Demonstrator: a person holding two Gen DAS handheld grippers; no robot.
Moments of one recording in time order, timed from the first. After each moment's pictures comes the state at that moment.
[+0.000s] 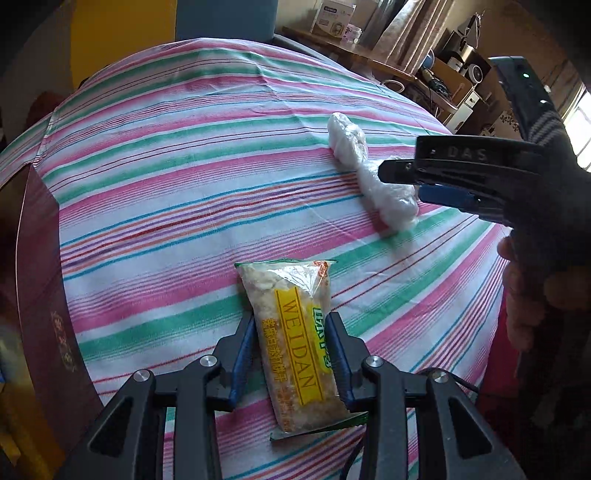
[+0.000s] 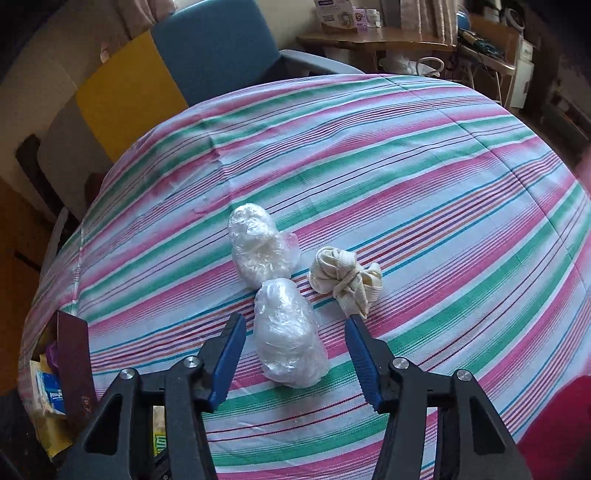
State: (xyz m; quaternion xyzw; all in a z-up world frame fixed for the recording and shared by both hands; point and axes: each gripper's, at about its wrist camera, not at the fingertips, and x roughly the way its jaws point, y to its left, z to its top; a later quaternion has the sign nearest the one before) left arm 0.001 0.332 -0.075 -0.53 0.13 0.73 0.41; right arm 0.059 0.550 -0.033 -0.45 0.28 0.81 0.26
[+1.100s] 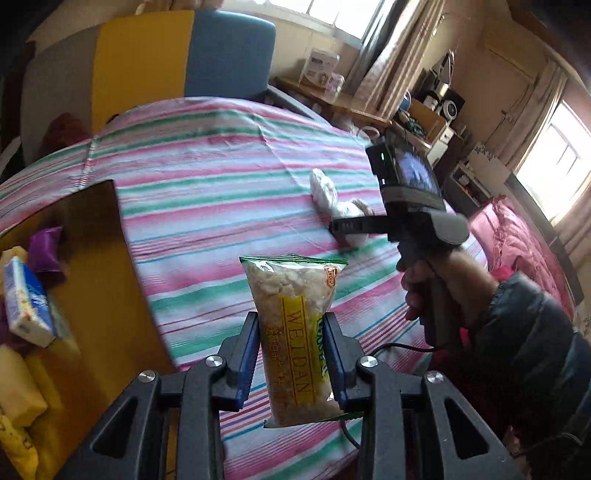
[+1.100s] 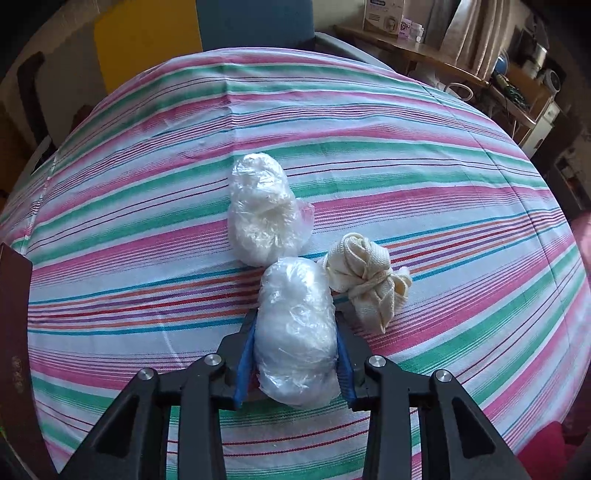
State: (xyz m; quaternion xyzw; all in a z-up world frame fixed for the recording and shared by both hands) left arm 0.032 0.235 0.005 -0.46 0.07 0.77 0.45; right arm 0.046 0.533 -0.061 -0.51 0.17 0.80 0.27
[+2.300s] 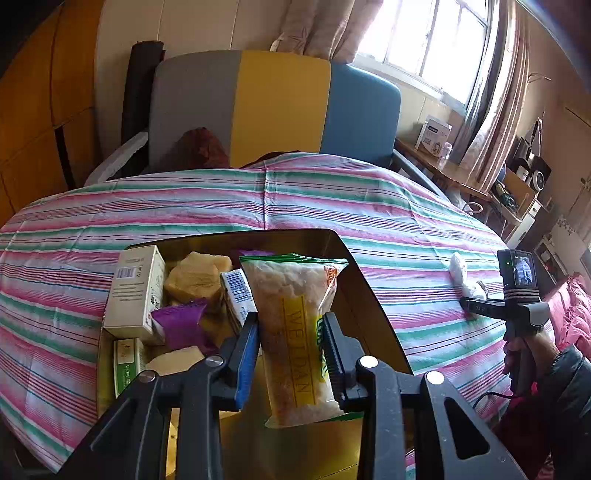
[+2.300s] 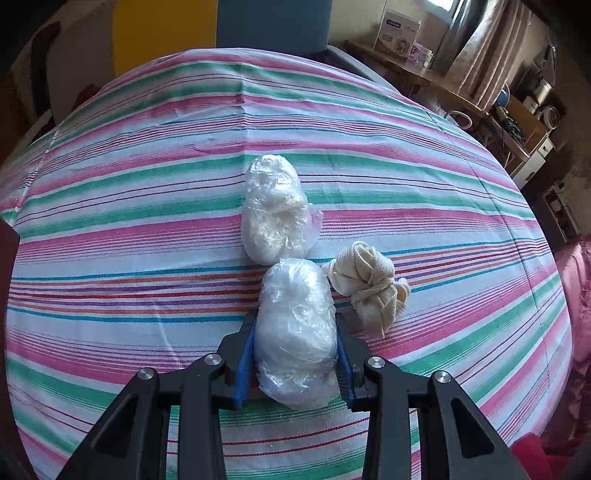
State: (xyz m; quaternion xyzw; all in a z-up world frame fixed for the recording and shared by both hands) left arm -0.044 0.113 0.023 -0.41 0.03 0.88 0.26; right arm 0.031 0.513 -0.064 -0.52 0.10 0.80 0.29
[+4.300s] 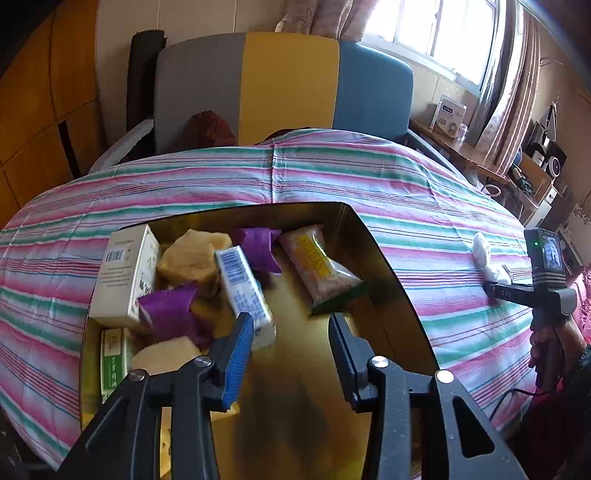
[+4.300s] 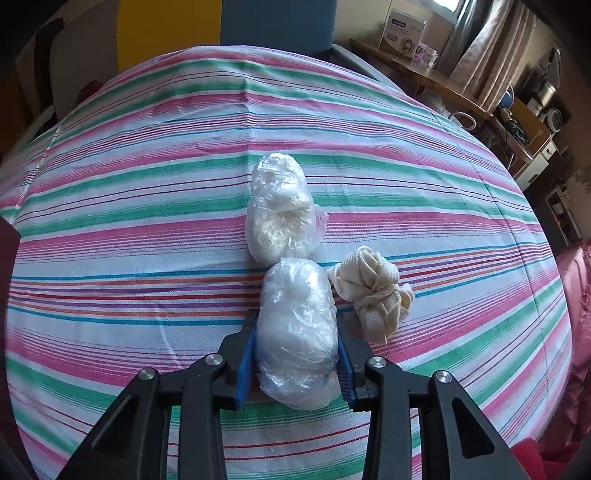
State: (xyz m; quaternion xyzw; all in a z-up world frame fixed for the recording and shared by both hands) left arm -0.053 0.130 -0.008 -0.43 0.05 0.87 0.23; right arm 0.026 0.524 -0.067 -0.52 0.10 0.80 0.28
